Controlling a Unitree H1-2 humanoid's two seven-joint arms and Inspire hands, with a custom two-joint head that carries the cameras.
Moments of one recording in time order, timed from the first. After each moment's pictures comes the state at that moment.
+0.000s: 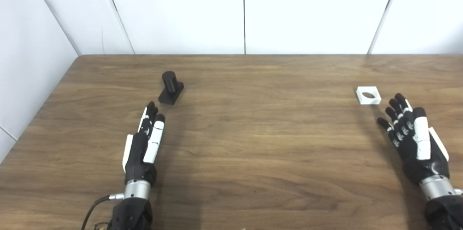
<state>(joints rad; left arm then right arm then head) 0.12 0.03 0.14 -0.28 -0.02 0.18 0.07 -0.05 -0.26 -0.18 -0.01 0.27 0.08 0.18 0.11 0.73</state>
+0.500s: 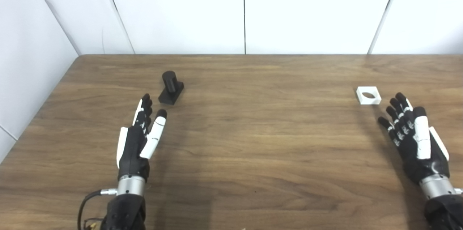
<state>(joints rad) 0.11 0.07 0.12 -0.45 0.13 0.37 0.04 -0.06 -0.26 -0.18 0.00 0.28 0.06 0.19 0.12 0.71</state>
